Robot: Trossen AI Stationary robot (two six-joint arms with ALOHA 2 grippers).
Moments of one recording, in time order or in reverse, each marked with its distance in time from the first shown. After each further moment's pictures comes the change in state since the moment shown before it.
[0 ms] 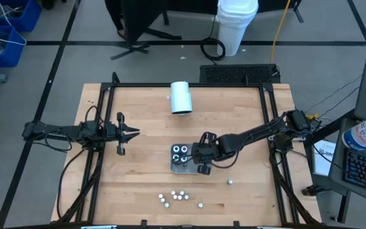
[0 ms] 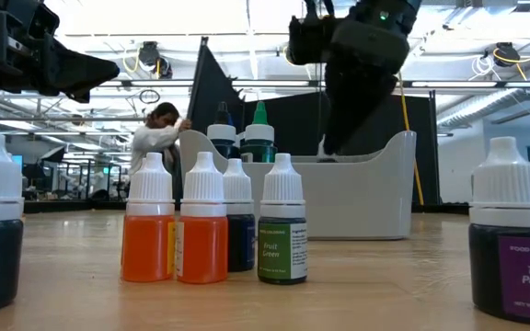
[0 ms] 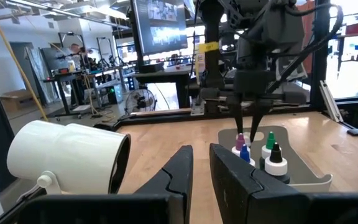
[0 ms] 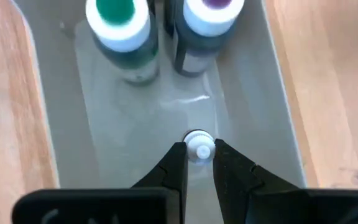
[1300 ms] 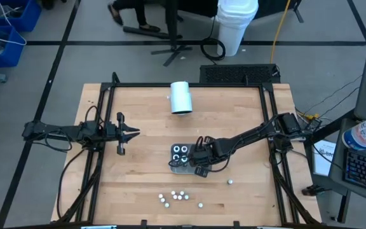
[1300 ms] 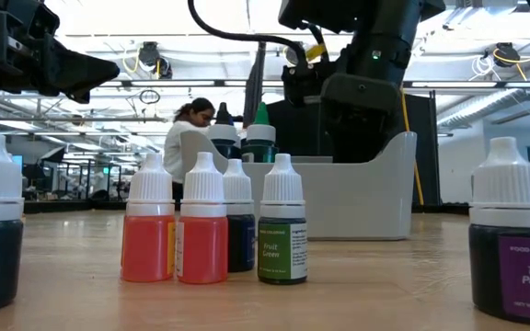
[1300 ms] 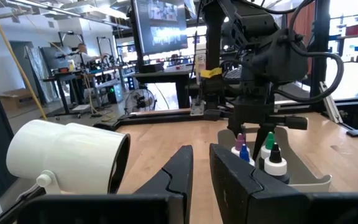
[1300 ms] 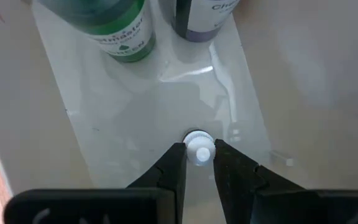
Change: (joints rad) left arm 0.000 0.000 0.000 0.001 0.000 -0.006; right arm 0.000 0.116 0.001 0.002 -0.051 0.116
